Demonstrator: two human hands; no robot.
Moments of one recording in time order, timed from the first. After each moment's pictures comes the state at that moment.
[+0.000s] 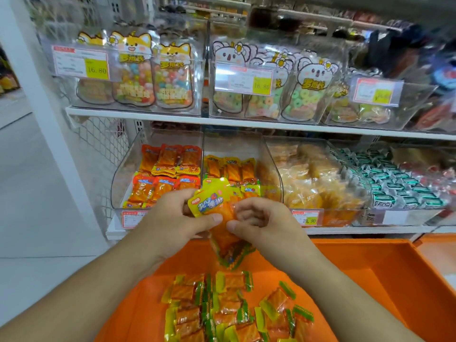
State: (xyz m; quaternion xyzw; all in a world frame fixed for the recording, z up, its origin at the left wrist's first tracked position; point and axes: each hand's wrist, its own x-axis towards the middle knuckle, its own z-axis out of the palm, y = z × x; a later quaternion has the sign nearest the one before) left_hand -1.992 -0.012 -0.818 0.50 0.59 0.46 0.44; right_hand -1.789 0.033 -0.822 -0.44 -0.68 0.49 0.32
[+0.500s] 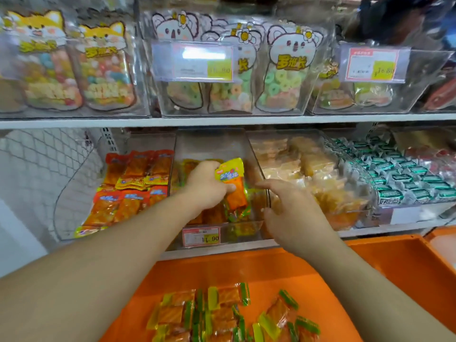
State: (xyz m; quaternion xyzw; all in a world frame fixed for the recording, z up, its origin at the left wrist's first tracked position) left_hand -1.933 0.177 -0.850 0.58 0.69 0.33 0.28; right_hand -1.734 0.122 -0.827 -0.56 -0.77 0.20 0.24
